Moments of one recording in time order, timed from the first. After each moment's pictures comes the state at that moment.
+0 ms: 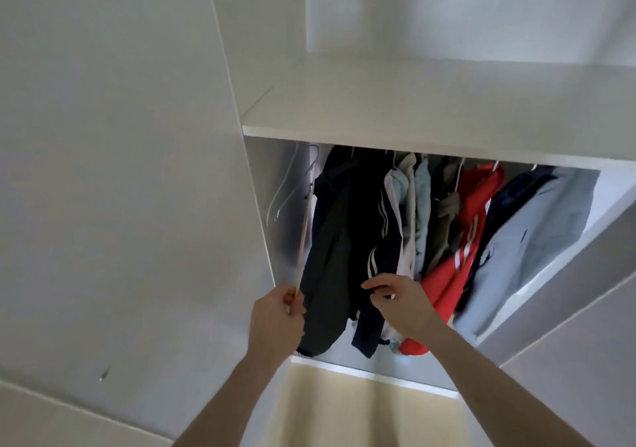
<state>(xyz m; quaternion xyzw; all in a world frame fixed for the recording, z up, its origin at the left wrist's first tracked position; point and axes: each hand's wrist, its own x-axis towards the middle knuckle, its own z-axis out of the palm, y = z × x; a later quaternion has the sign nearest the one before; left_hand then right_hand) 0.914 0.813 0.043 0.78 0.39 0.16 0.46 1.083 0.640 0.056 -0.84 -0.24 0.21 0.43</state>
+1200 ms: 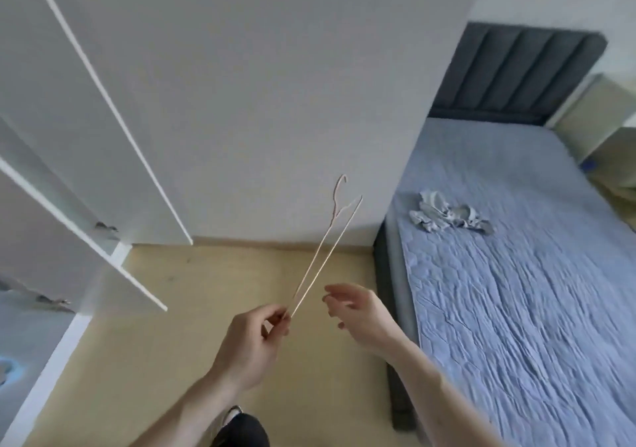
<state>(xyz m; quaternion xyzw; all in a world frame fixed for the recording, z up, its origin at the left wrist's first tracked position) 0.410 0.268 -0.002 0.75 -0.47 -0.29 0.37 0.226 0.123 0.011 -0.66 0.47 -0.12 0.57</state>
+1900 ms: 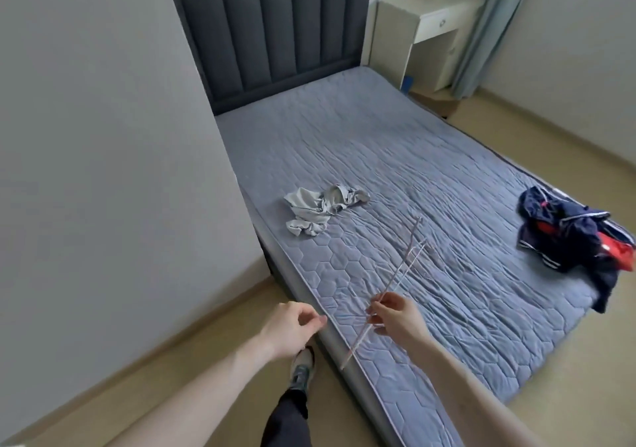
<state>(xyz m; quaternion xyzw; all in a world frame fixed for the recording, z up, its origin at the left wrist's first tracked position) 0.224 -0.216 -0.090 0.56 -0.71 -0.43 0.02 -0.019 -0.173 -0.085 -0.29 0.73 -0.33 0.53</state>
